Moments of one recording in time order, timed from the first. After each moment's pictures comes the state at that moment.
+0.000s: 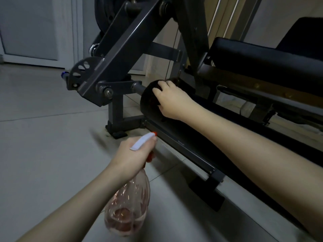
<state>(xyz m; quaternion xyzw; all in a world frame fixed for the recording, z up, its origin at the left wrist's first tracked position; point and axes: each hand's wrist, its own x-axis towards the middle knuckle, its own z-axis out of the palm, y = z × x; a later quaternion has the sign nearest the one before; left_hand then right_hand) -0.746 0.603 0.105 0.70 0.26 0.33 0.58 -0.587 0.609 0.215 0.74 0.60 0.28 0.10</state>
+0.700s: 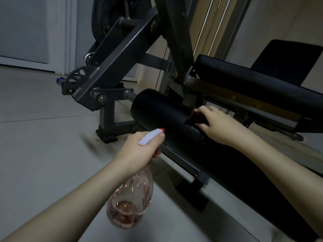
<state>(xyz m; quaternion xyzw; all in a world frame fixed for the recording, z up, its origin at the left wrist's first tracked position) -0.745 0.572 0.140 0.74 0.18 0.34 0.55 -0.569 0.458 0.243 0.86 0.48 0.16 -0.02</state>
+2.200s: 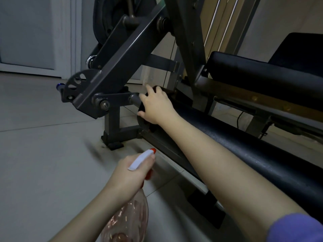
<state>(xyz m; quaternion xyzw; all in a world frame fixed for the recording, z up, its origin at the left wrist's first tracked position) -0.737 0.612 0.094 0.69 0.25 0.33 0.59 -0.588 0.667 0.212 0.76 0.58 0.28 0.07</state>
